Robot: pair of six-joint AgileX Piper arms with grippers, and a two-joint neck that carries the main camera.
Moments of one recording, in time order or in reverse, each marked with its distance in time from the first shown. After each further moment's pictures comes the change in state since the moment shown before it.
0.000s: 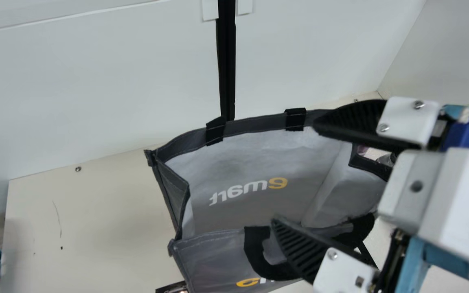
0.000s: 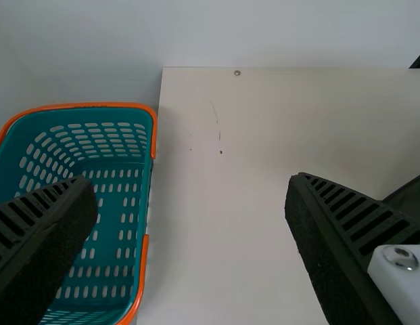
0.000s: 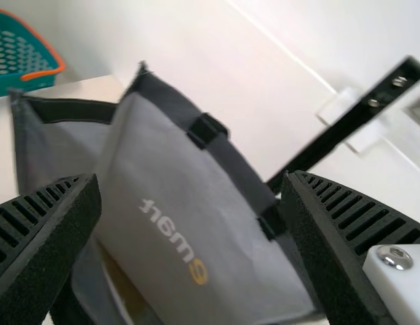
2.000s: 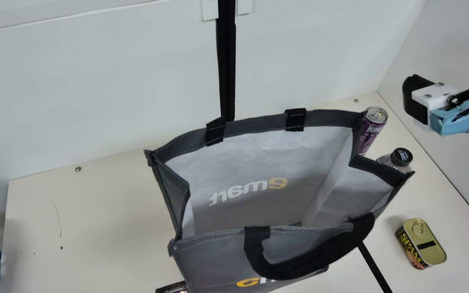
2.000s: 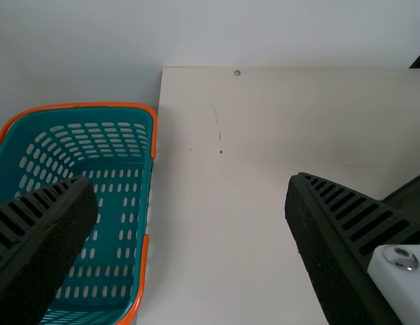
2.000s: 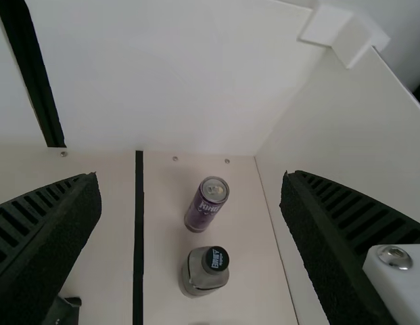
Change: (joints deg) left arm 0.0 0.0 0.0 0.0 0.0 0.0; right arm -63.7 11.4 -3.0 16.8 -0.1 -3.5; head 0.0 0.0
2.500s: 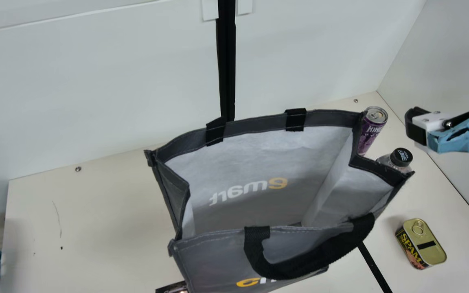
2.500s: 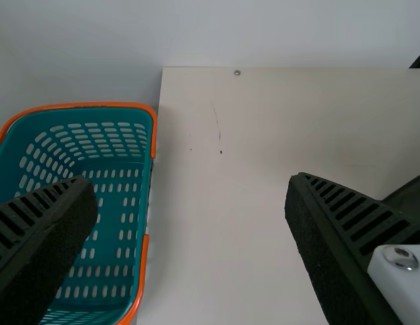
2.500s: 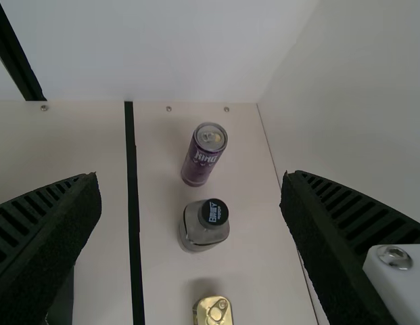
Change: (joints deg) left arm 0.0 0.0 0.0 0.0 0.0 0.0; right arm -4.3 -0.4 9.3 -0.7 0.0 -2.3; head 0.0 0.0
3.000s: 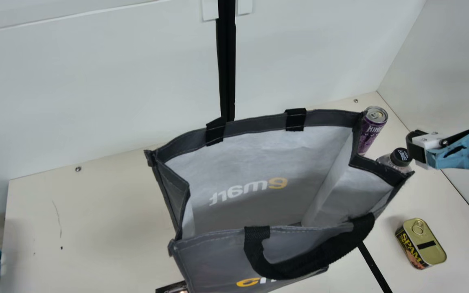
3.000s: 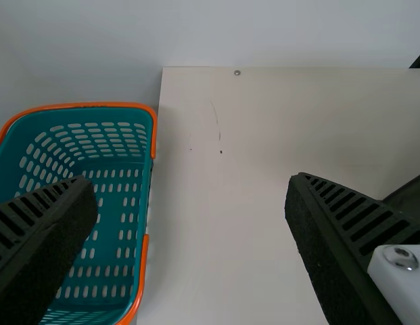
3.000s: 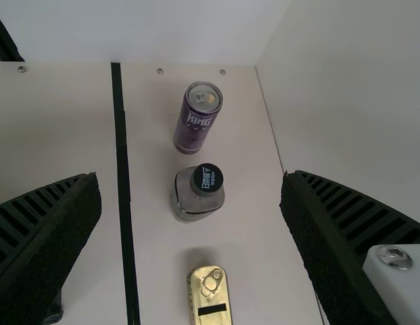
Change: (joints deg) left arm 0.0 0.0 0.0 0.0 0.0 0.0; right arm -2.1 -0.5 5.2 -1.5 0.0 -2.0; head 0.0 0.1
